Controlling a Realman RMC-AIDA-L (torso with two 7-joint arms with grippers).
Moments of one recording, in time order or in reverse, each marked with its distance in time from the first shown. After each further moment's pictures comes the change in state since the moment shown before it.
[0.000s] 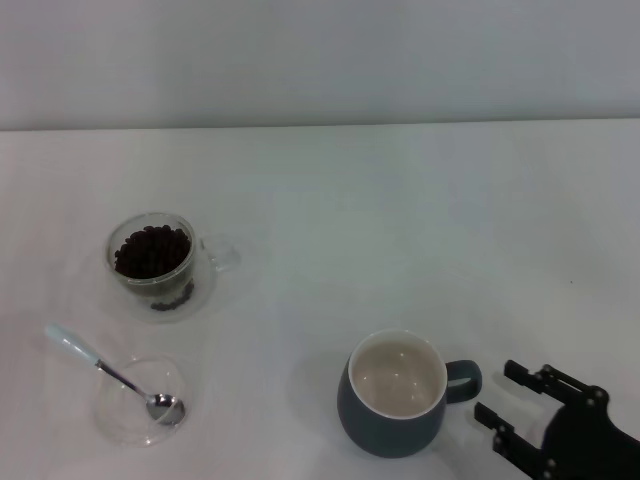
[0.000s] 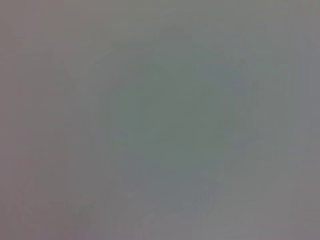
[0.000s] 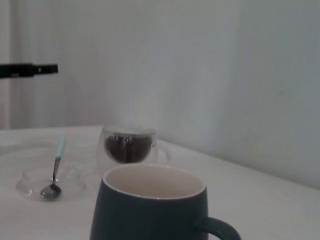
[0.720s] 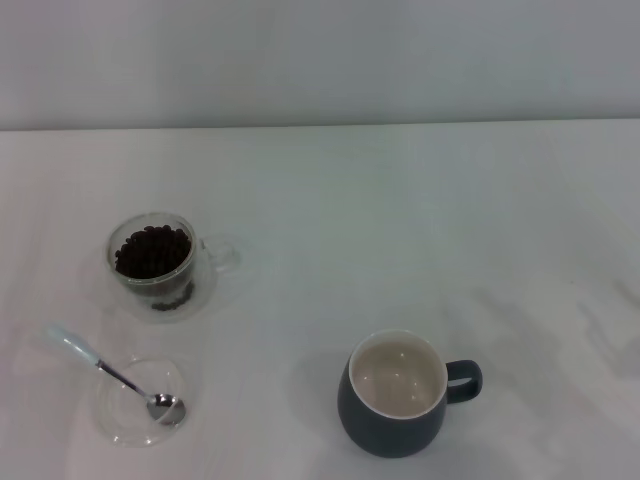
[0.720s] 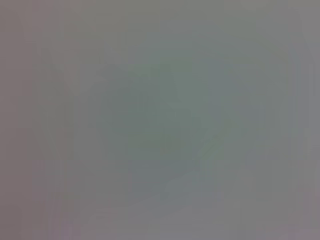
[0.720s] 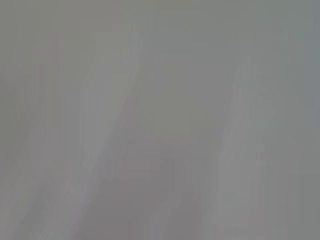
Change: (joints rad) left arm 0.143 -0.006 0.002 -0.057 0.175 0.279 -0.324; right arm 0.059 -0.019 0.451 0.186 0.005 -0.397 -0.054
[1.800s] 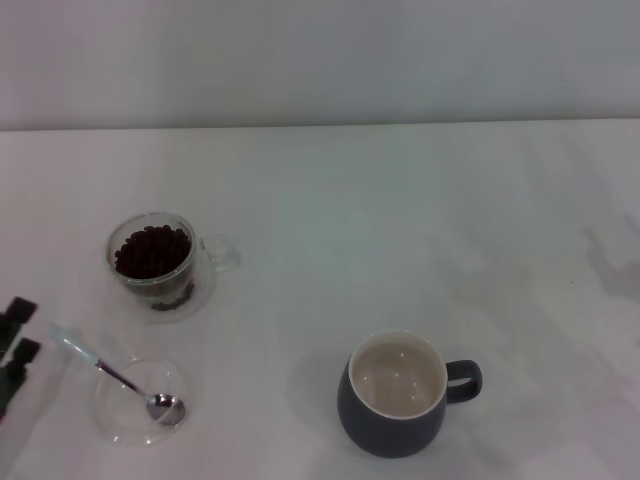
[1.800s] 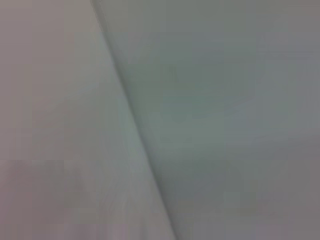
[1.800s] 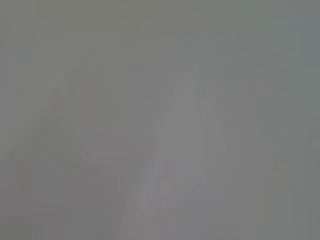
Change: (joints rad) left arm -0.002 0.017 0.485 0.083 0.033 -0.241 -1.057; right arm 0.081 0.014 0.235 -0.165 -0.003 0.166 -0.176
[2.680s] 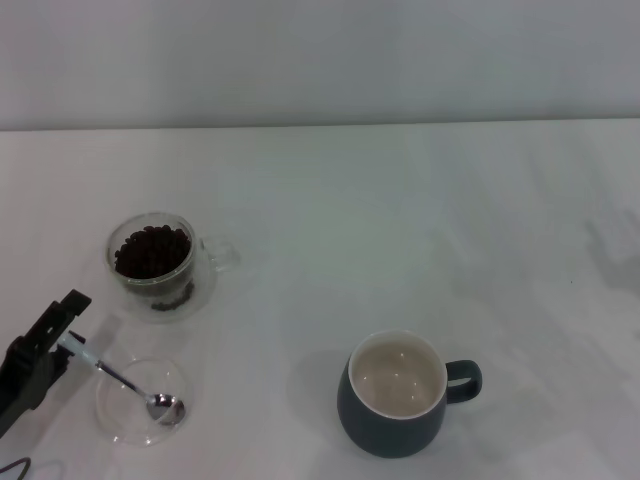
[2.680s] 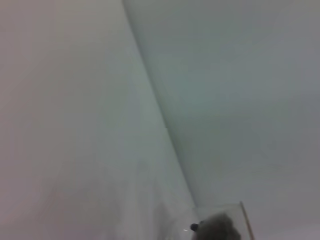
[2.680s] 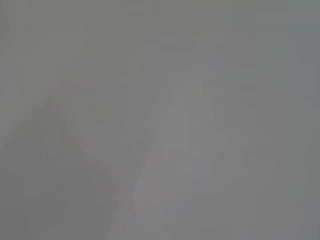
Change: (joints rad) left arm -0.053 0.003 0.072 0.074 0.072 -0.127 -0.071; right arm 0.011 0.000 0.014 -0.005 0.004 0.019 -0.032
